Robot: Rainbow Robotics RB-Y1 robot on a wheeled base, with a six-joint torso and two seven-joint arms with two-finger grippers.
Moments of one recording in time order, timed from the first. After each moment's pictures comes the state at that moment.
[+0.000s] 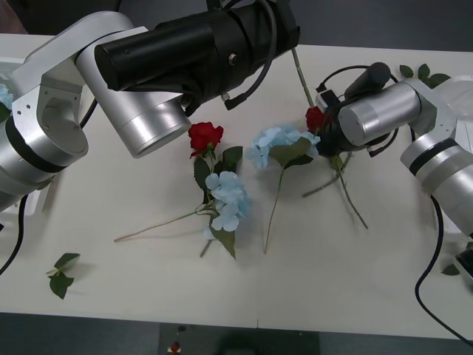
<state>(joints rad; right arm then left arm) -0.80 -0.49 0.45 -1.09 -0.52 1.08 1.55 -0.91 0.64 -0.70 -1.92 0.40 0.65 -0.11</state>
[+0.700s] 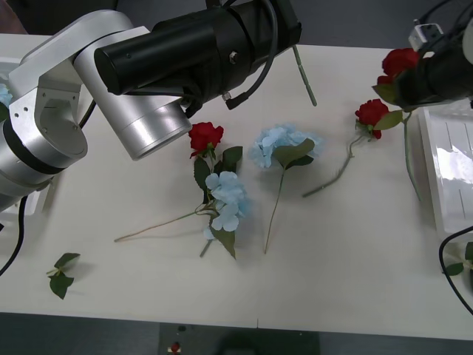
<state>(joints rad) -0.75 -0.65 -0.01 -1.40 -0.60 1.48 1.55 -0.91 0.64 -0.70 -1.95 0.36 0.67 -0.06</state>
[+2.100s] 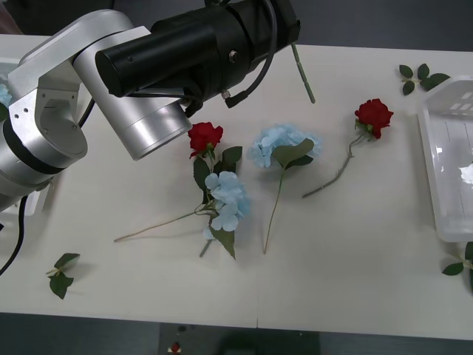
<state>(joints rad) -0.53 -0.80 -0.29 -0.98 -0.62 0.98 1.61 -0.91 0.64 -0.70 -1.95 0.33 0.67 -0.05</state>
